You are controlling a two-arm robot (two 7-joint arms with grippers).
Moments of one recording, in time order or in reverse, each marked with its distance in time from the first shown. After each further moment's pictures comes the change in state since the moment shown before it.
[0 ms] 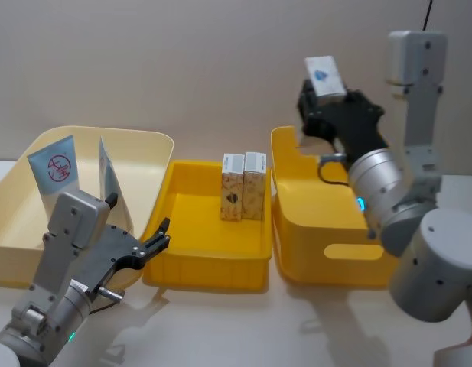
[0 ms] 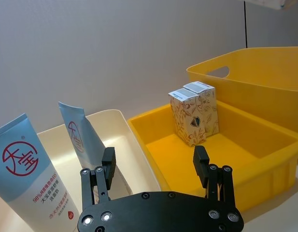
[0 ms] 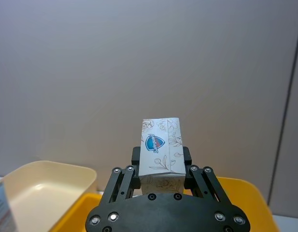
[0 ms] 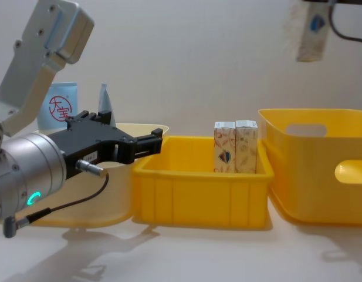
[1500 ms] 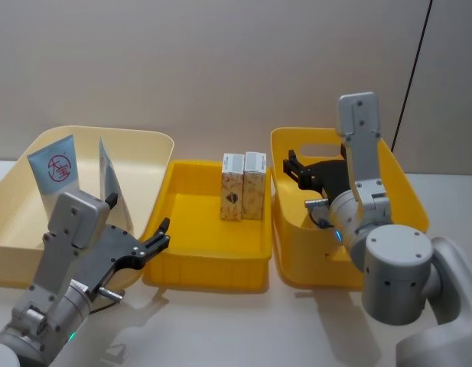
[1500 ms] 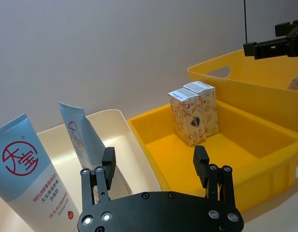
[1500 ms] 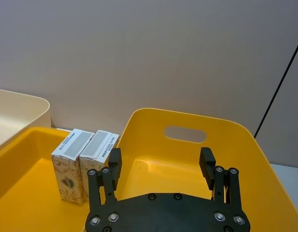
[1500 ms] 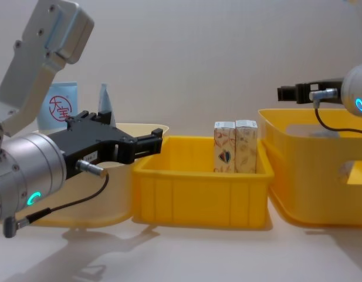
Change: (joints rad) left arm 0.000 0.000 0.000 0.000 0.000 0.000 0.000; right arm 0.073 -0.005 -0.006 0.303 -0.127 0.028 -0.043
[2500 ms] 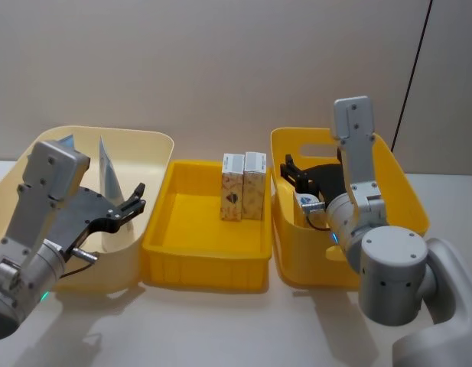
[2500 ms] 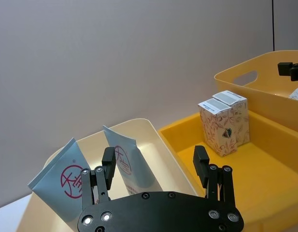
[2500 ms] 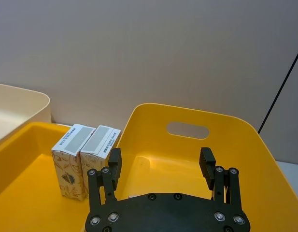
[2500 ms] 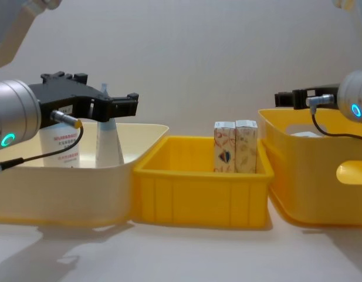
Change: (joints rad) left arm -0.053 0.030 -0.062 -0.072 0.013 0.146 -0.012; right arm 0.006 -0.004 -0.003 0.021 -0.003 0.001 0.002
